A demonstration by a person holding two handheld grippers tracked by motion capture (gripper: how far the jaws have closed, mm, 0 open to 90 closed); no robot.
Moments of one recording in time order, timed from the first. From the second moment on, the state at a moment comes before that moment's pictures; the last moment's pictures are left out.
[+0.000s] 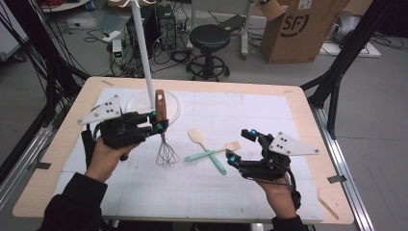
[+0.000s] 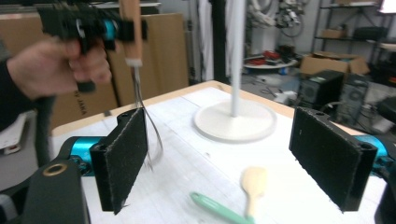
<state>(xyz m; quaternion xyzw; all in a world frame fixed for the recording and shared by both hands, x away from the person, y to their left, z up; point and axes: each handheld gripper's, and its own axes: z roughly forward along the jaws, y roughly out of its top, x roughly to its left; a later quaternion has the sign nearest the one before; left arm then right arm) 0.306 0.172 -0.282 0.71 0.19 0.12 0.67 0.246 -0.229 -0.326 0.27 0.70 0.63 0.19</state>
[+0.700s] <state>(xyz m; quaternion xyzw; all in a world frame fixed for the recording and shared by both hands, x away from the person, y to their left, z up) 0.398 0.205 -0.212 0.70 0.23 0.14 0.66 0.249 -0.271 -0.348 0.32 0.70 0.60 0.20</state>
